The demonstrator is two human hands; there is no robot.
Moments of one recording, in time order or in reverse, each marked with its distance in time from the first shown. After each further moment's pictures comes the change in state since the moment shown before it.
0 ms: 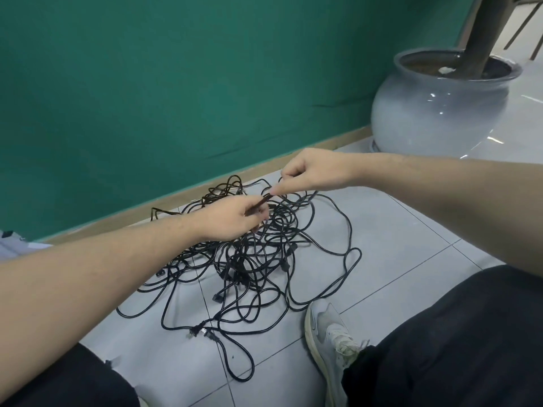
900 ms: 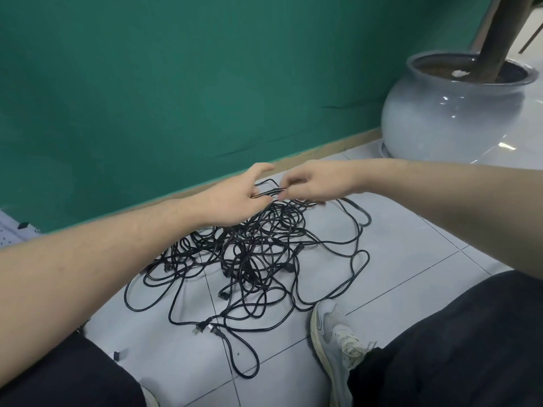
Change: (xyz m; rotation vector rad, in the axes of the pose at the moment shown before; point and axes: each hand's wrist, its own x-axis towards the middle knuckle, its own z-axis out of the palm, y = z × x) left_hand -0.010 0.013 -0.027 0.033 0.136 -0.026; right_hand 0.012 -0.004 0.014 -0.061 -0.060 0.075
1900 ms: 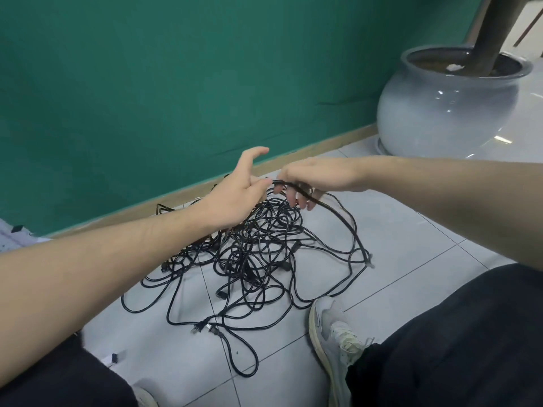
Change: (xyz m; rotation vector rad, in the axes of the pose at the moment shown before) left_hand 0.001 0.008 0.017 -0.393 0.159 0.046; right_hand -0.006 0.004 0.000 0.280 -0.040 0.067
